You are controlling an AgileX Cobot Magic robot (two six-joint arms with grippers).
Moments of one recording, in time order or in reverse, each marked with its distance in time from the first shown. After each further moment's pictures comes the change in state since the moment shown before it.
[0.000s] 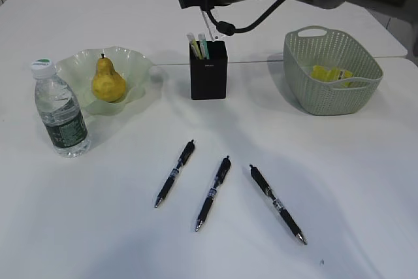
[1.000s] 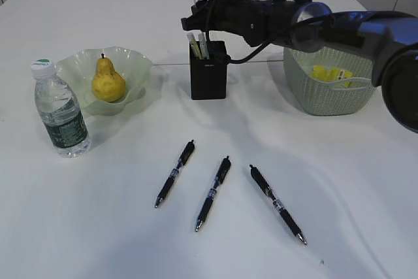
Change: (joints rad) left arm 0.000 0.000 0.000 0.000 0.000 0.000; right arm -0.023 0.160 0.002 0.057 -0.313 0.002
